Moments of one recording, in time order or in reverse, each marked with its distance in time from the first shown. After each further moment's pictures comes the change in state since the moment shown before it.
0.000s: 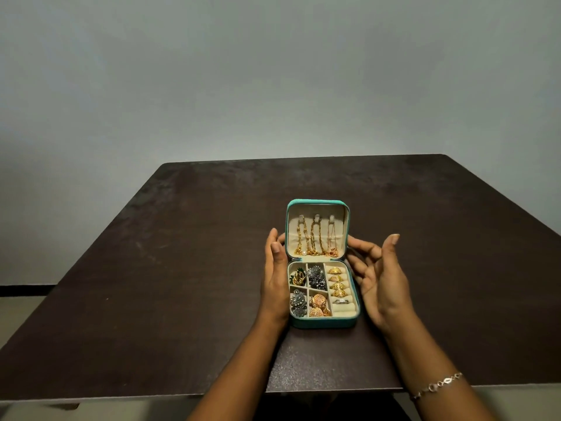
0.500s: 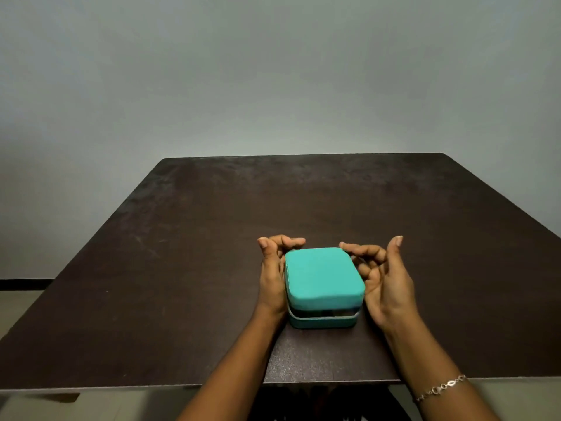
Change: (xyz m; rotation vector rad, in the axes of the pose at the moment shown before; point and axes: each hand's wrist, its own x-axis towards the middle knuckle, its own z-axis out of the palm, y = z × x) left_hand 0.000 -0.001 0.000 -0.227 -0.013 -0.014; right_hand -0.003 0.002 -0.009 0.136 0.052 -0.004
